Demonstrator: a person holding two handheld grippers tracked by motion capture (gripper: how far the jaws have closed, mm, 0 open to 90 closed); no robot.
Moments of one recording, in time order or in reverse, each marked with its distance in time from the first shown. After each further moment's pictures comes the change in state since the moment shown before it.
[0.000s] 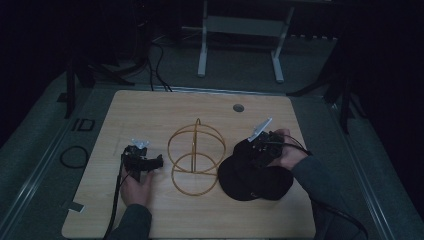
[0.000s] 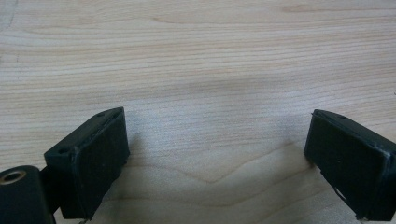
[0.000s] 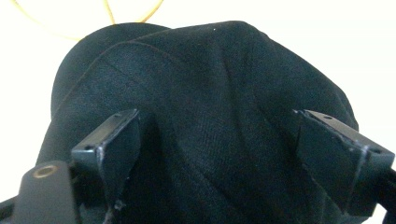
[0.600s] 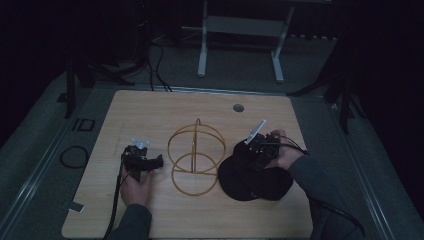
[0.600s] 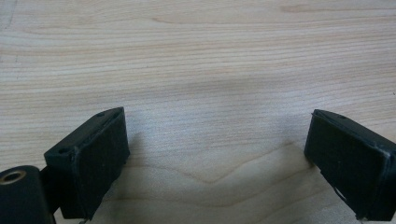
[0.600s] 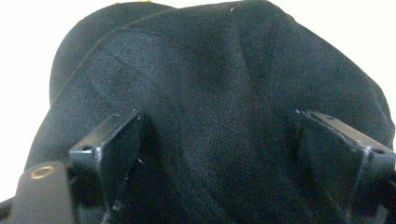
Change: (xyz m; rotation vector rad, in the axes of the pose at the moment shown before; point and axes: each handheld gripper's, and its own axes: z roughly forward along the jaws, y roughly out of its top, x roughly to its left) left arm 0.000 0.000 0.000 0.000 -0.001 0.000; right arm -0.001 0.002 0.016 0.071 0.047 -0.018
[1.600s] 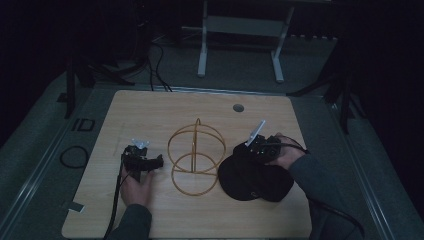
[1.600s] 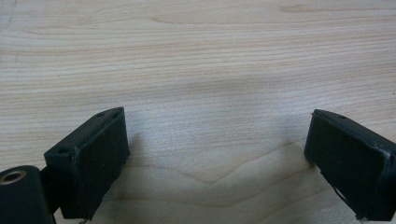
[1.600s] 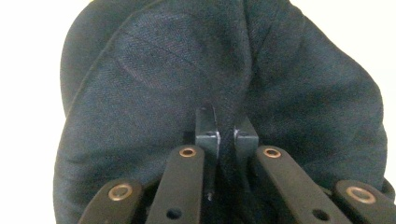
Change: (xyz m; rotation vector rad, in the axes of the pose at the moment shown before) left arm 0.000 0.000 0.000 0.001 0.000 0.000; right arm 0.002 -0.001 -0.004 0.041 0.030 -0.030
